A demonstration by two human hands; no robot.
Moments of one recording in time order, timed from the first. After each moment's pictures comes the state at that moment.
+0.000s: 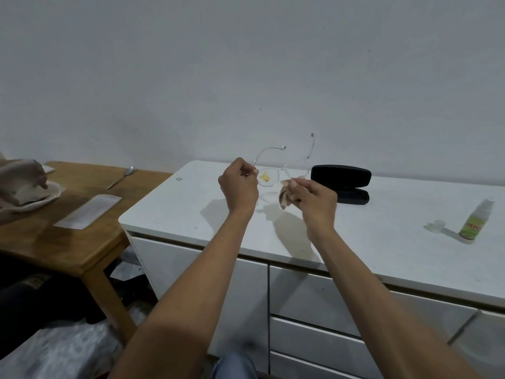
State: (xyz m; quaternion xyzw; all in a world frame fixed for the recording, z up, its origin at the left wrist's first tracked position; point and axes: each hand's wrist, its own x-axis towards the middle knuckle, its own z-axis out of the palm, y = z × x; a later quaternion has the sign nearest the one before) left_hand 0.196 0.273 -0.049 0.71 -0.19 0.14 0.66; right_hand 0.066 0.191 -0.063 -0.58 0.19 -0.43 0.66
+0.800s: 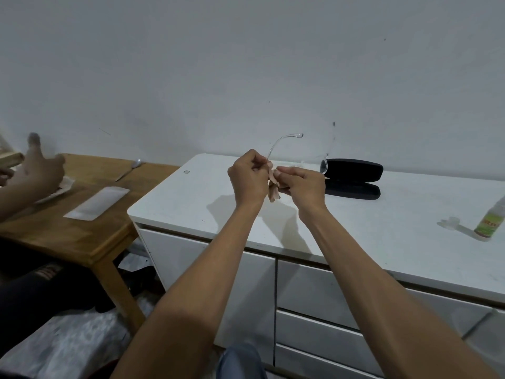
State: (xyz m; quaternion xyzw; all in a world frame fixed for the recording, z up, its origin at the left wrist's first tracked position) left_hand 0.184 0.281 -0.042 0.70 -0.25 0.14 0.66; right_hand 0.096 0.206 -0.044 -0.61 0.20 -0.35 0.68
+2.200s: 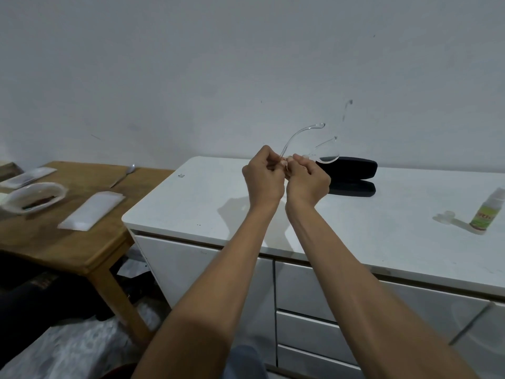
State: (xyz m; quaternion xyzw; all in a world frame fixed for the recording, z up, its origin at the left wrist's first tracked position) left_hand 0.159 0.256 -0.038 0.67 -0.31 0.15 0.66; right_hand 0.118 0.208 -0.042 -0.42 0.31 -0.54 0.66
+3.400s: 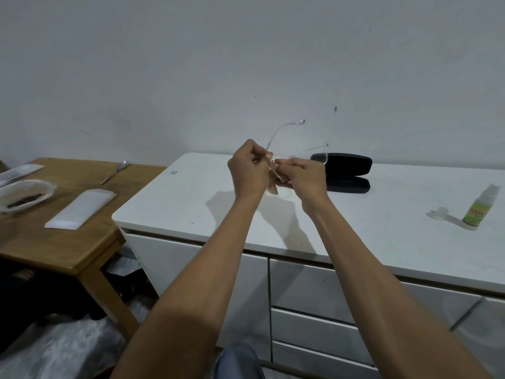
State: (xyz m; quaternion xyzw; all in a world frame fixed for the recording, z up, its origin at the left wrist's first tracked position) left_hand 0.177 0.260 -0.034 0.68 -0.28 0.11 0.66; right_hand 0.090 0.180 -0.038 -0.62 0.22 -0.36 0.66
